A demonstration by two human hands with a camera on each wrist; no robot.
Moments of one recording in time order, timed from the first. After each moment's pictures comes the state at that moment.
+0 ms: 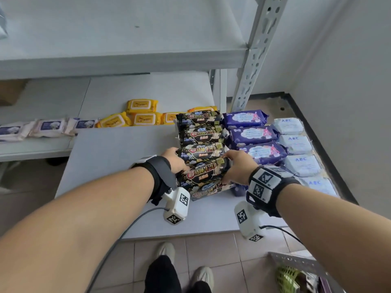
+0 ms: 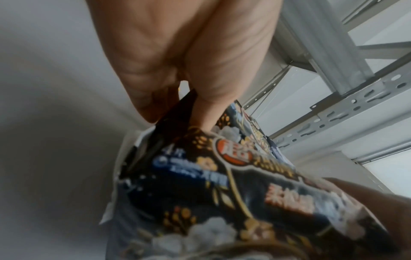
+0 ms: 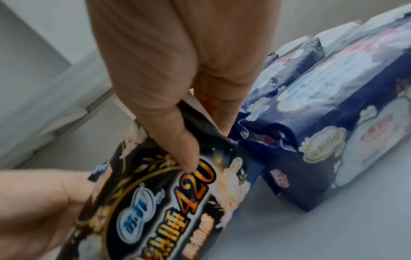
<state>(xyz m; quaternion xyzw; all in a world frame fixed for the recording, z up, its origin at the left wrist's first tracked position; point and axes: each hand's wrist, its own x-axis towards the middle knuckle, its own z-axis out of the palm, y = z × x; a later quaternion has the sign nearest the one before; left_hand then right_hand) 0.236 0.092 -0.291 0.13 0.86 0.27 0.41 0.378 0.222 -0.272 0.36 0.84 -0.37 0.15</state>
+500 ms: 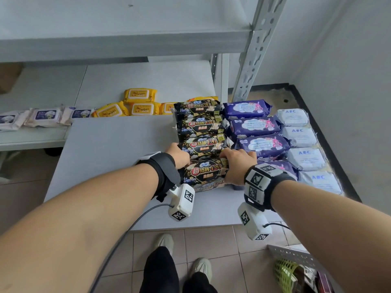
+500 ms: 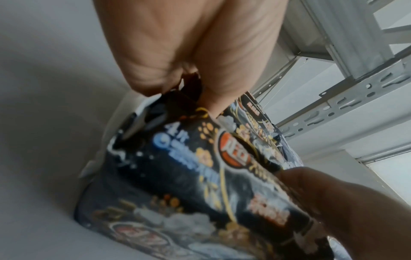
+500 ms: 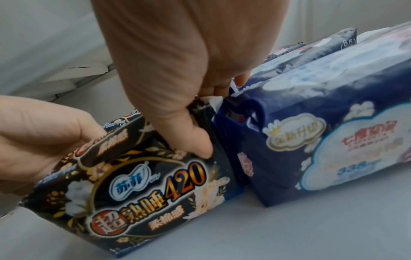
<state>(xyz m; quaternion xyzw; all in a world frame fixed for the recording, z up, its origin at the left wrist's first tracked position) 0.248 0.109 -0.320 0.05 0.87 0.29 0.40 0.382 0.227 -0.308 0.27 0.93 -0.16 0.19</state>
